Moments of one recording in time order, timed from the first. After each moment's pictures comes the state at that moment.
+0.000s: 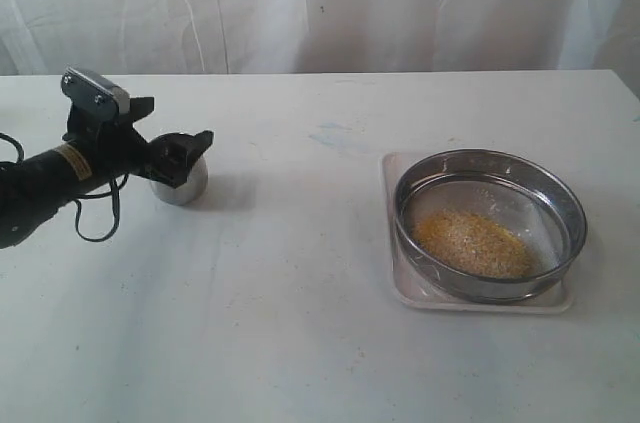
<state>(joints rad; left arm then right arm) 0.01 2.07 -0.94 0.59 -1.01 -0.14 -0.08 0.00 0.00 -0.13 0.36 0.20</state>
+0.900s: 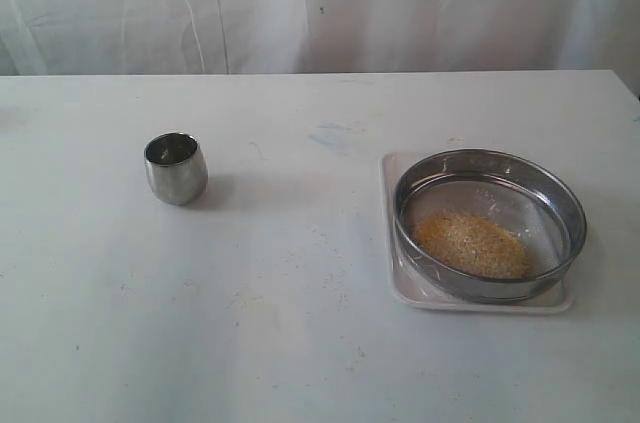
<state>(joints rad) 0.11 1.17 -0.95 0.31 0.45 0.02 -0.08 0.00 0.00 -0.13 0.36 0.20</state>
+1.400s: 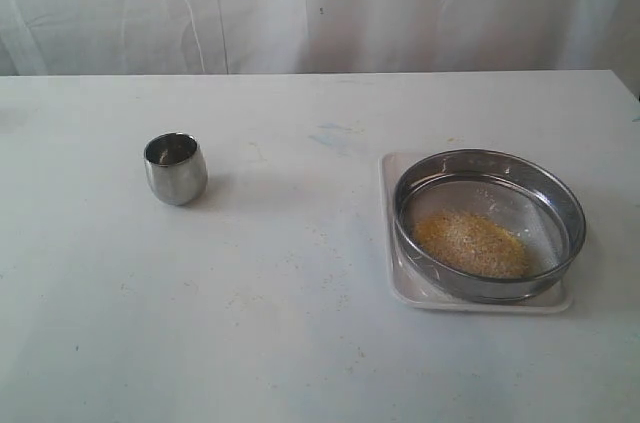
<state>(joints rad) 0.23 0.68 -0.38 0.30 0.25 -0.28 -0.08 0.00 0.00 -0.13 0.36 0.20</state>
